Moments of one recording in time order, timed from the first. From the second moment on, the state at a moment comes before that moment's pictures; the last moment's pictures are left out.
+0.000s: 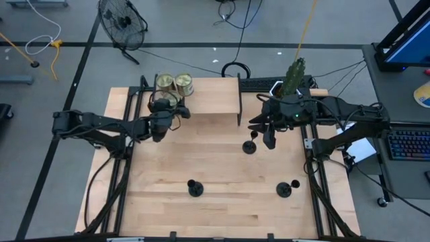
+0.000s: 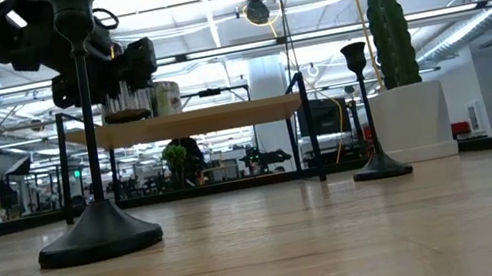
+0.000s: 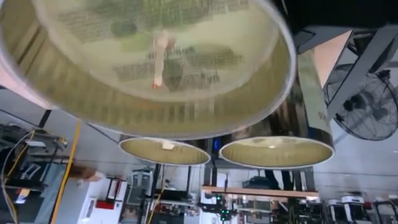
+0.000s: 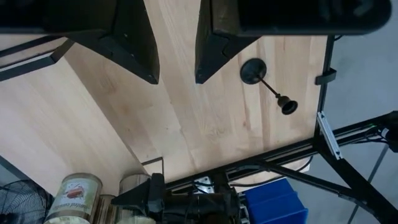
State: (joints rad) left arm 0.15 1.25 0.55 0.45 -1.12 -0.39; right arm 0.04 1.21 1.49 -0.84 0.11 0.33
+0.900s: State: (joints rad) left arm 0.24 1.26 0.55 0.49 -1.03 -0.36; right arm 0.04 1.21 1.49 -0.84 0.11 0.33
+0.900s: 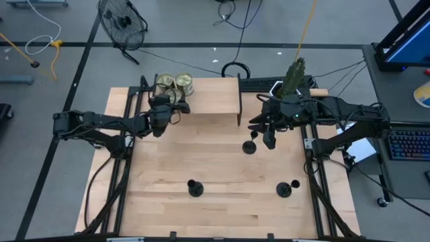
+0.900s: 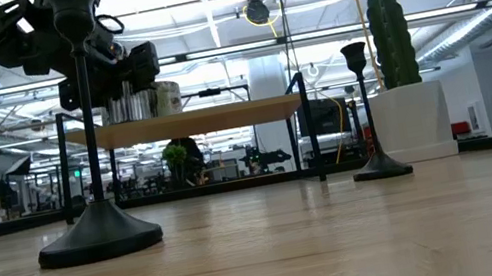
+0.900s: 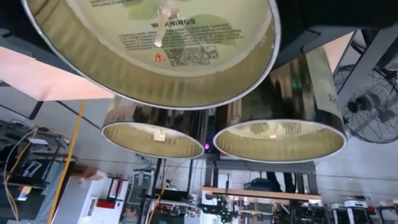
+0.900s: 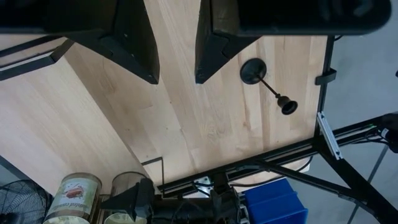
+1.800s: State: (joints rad) left arm 0.24 1.26 0.55 0.83 -1.08 0.01; right arm 0.04 1.21 1.49 -0.84 0.11 0.33
